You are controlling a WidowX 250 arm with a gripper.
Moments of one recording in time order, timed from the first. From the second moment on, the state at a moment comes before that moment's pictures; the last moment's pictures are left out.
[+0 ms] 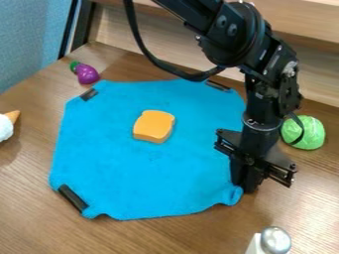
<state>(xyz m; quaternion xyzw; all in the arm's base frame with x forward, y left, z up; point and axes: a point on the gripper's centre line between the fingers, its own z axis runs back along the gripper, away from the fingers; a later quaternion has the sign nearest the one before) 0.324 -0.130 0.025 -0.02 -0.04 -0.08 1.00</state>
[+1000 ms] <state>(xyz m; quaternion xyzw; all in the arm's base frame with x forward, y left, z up) 0.315 -0.022 0.101 -0.13 -0.10 -0.02 0.99</state>
